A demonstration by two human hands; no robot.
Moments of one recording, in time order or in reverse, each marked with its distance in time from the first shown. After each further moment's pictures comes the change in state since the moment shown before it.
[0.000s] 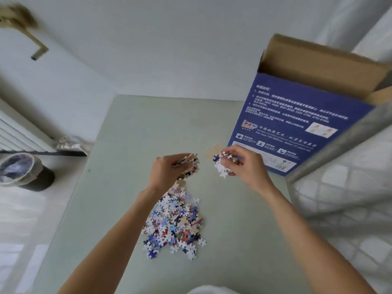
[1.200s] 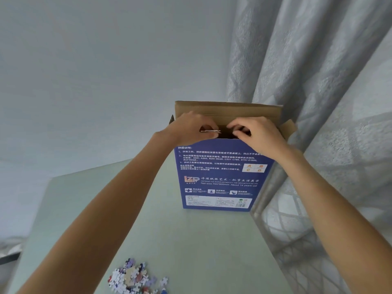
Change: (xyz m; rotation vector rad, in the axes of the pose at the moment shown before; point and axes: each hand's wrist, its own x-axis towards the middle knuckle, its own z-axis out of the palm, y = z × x) left_hand 0.224 0.255 0.079 0.495 -0.457 0.795; right_hand 0.102 -0.007 -0.233 -0.693 0.296 -0.266
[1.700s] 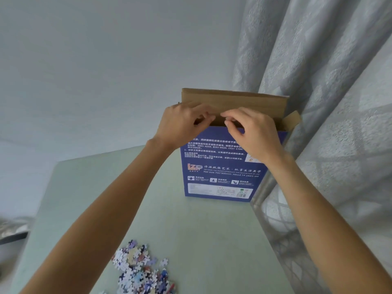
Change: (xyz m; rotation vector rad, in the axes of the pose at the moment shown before) left_hand -0.050 0.008 0.007 0.153 0.615 0.124; right_hand -0.017 -0.047 0.013 -0.099 0.342 -0.232
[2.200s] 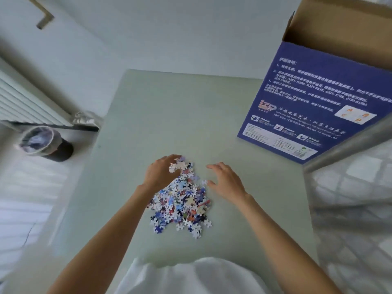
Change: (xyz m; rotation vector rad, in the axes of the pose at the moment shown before) left_hand -0.365 0.023 -0.039 -0.085 -0.633 -1.158; right_hand -0.224 -0.167 0.171 0.289 -1.014 0.236
